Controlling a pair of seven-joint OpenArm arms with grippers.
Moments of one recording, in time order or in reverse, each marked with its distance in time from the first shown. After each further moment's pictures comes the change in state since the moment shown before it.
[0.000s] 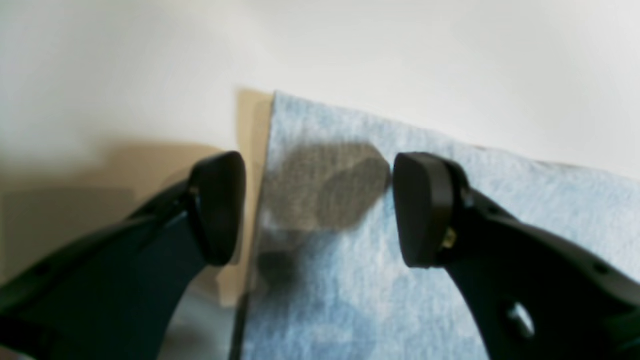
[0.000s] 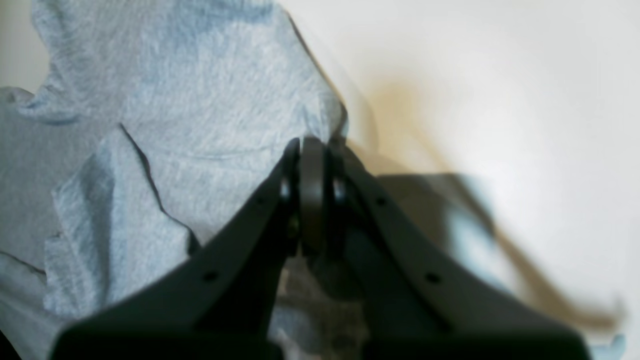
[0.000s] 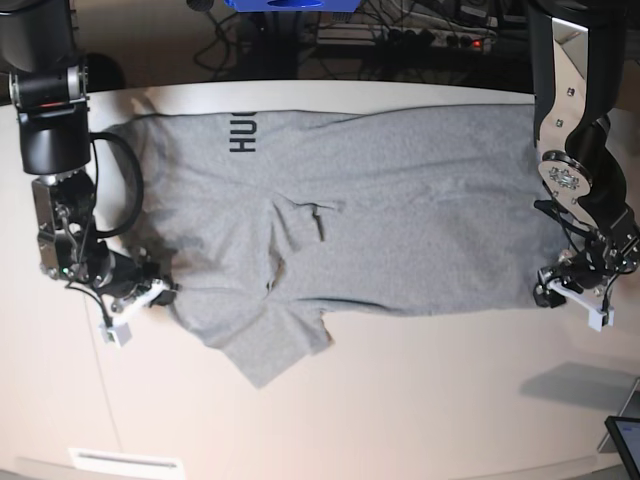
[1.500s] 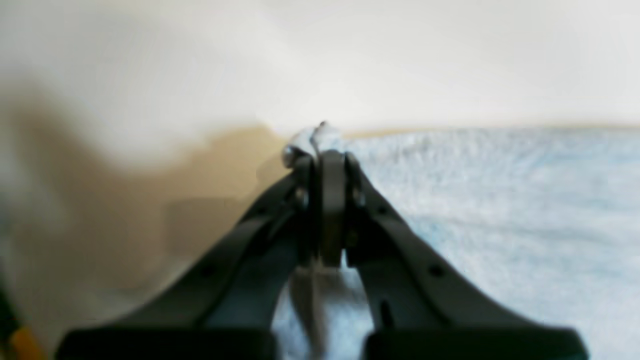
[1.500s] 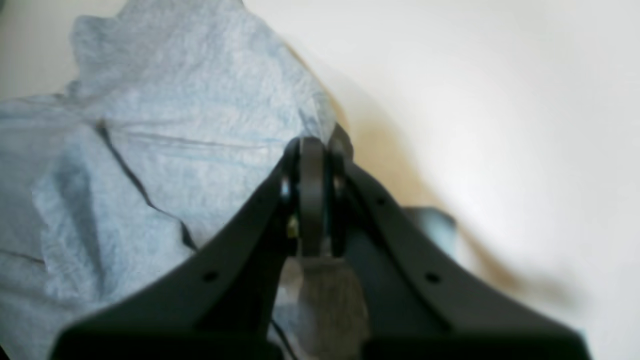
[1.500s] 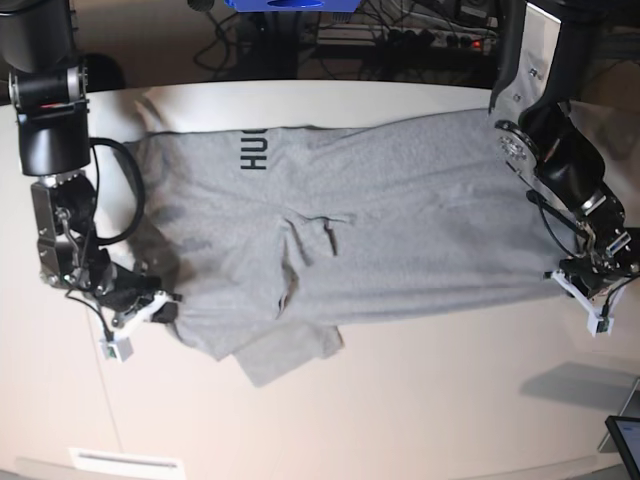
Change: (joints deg) left arm 9.0 9.9 6.4 33.2 4.5 -1.1 12.2; right arm 0.2 0.2 -0.3 5.2 -1.4 -0.1 2.1
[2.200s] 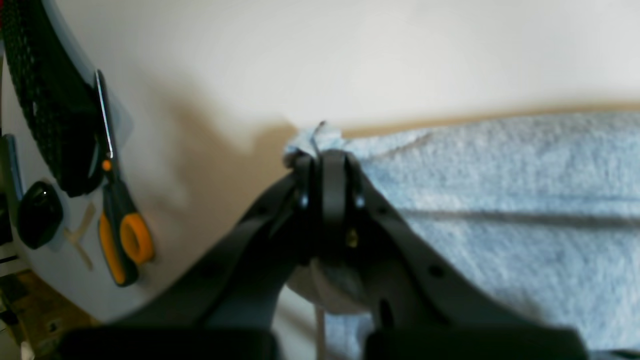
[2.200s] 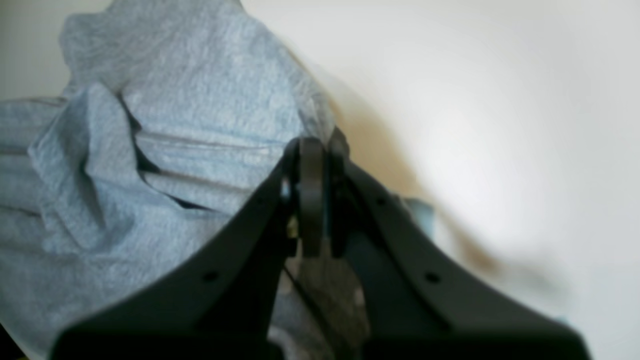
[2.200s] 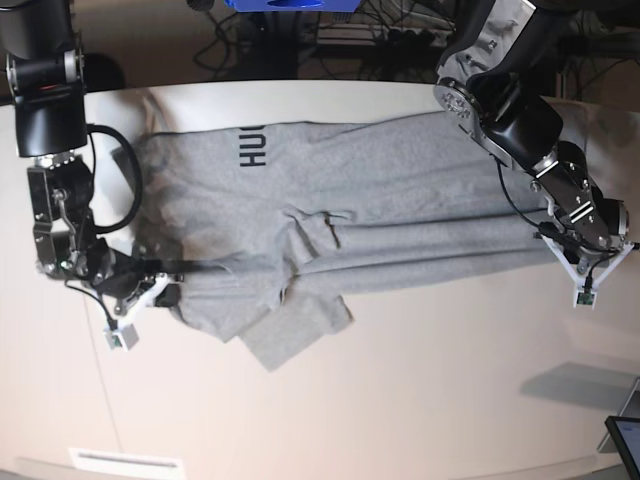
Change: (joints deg) left arm 8.7 9.4 -0.3 19.8 15.5 -0.2 0.0; right arm -4.3 1.2 0.3 9.3 0.0 -0.6 -6.8
